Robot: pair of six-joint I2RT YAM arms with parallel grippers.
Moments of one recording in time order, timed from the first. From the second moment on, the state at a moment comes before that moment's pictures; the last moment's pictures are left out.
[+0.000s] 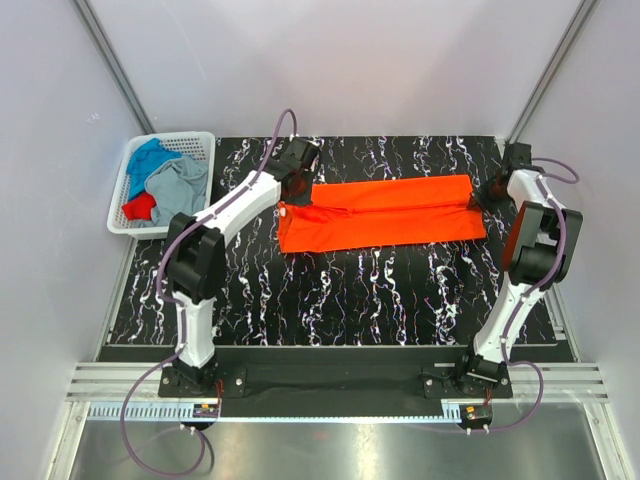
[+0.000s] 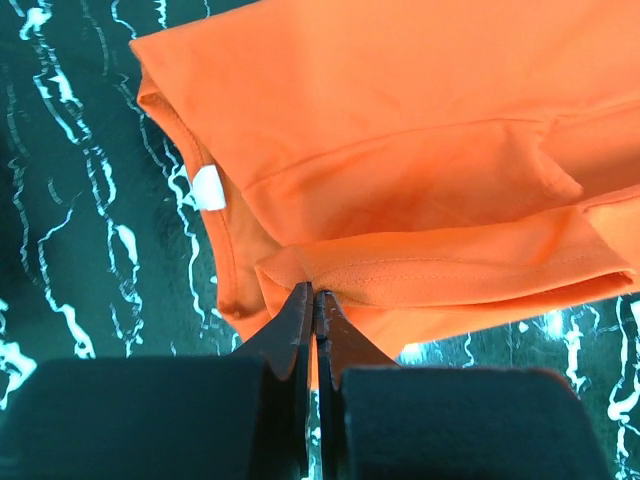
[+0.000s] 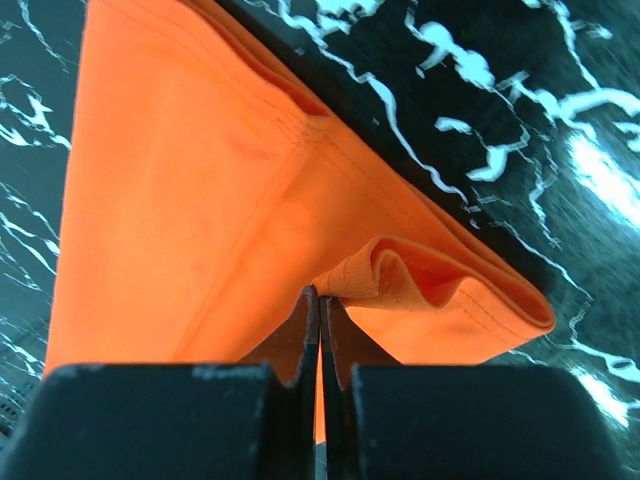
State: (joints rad) left arm -0.52 1.99 1.73 -0.71 -0.19 -0.29; right arm -0.27 2.05 1.58 -0.62 -0.10 0.71
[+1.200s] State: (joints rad) left arm -0.45 2.20 1.92 -0.72 -0.16 -0.32; right arm -0.24 2.10 1.57 -0.64 0.03 0.64
